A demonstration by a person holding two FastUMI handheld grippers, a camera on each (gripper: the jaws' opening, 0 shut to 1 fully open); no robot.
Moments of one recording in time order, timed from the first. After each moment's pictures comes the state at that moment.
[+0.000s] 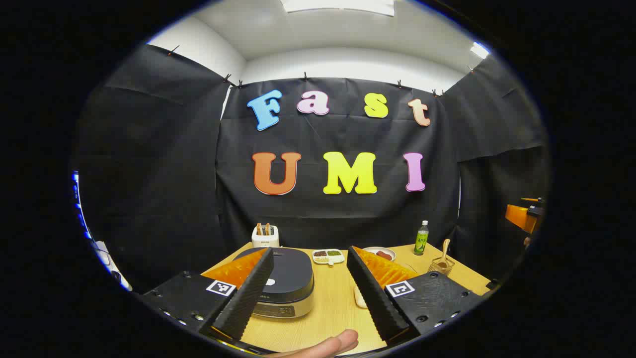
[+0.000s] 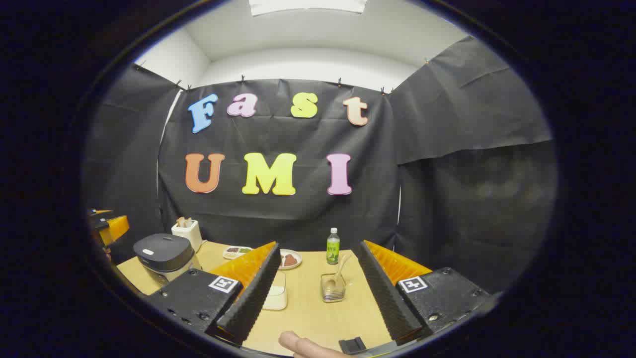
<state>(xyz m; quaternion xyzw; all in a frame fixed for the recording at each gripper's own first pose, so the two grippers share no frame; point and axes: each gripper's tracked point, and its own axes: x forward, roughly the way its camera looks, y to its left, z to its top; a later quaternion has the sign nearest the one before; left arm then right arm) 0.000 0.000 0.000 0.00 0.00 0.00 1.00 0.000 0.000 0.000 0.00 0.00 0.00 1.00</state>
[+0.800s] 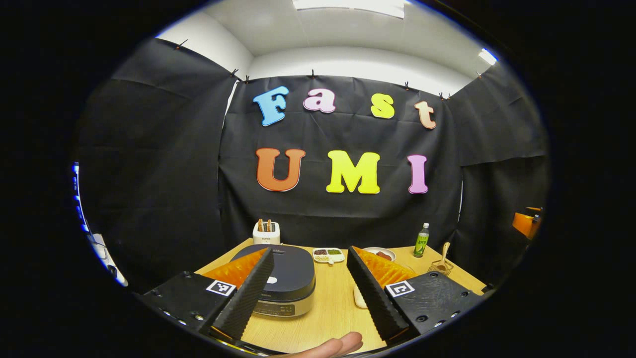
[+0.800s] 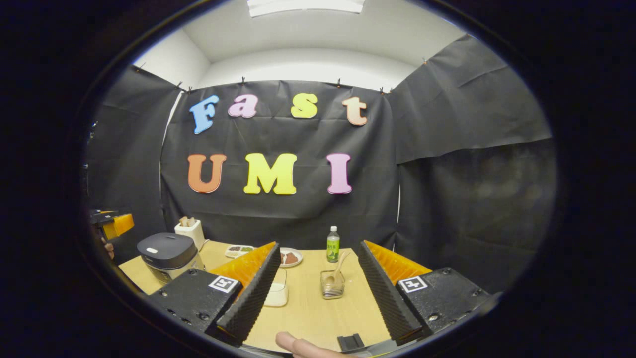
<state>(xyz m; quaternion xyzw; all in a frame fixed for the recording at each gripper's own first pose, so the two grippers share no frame) 0.005 0.020 0.002 -0.02 0.00 0.01 1.00 -0.016 -0.007 -0.003 0.01 0.00 0.01 1.00</state>
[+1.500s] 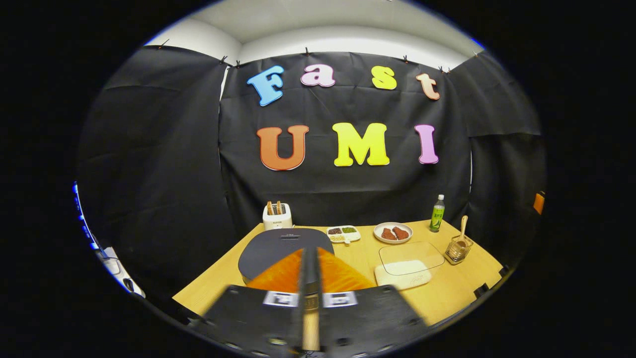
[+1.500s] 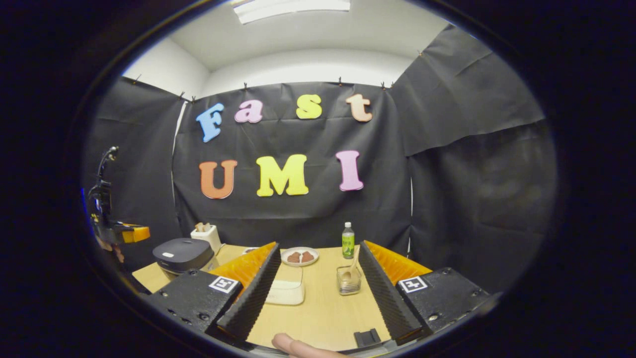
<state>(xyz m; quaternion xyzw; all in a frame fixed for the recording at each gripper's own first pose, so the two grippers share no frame) 0.027 0.045 -0.037 0.02 0.09 0.02 1.00 -0.027 0.006 -0.018 0.04 -0.01 0.05 1.00</state>
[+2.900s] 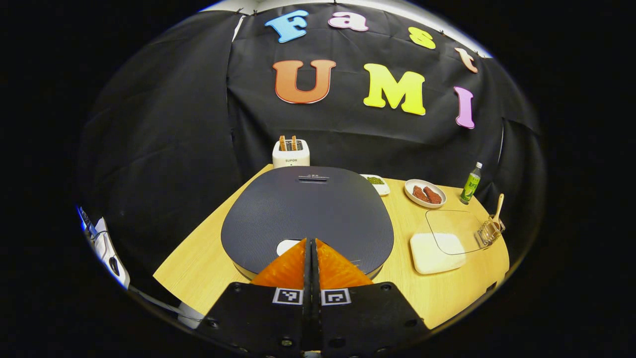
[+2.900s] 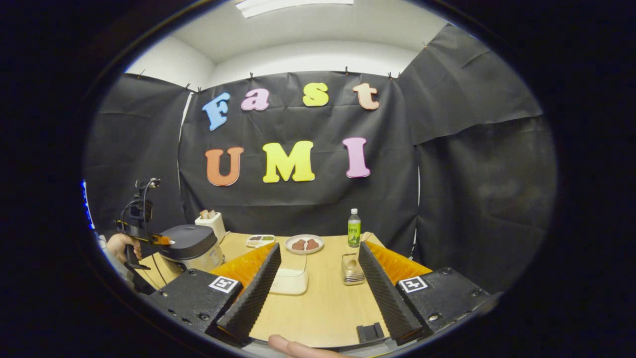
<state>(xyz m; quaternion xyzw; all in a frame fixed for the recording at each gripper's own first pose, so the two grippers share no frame) 0.102 0.096 -0.157 -0.03 0.25 0.05 0.97 -0.020 0.005 -0.057 0.03 0.03 0.06 1.00</state>
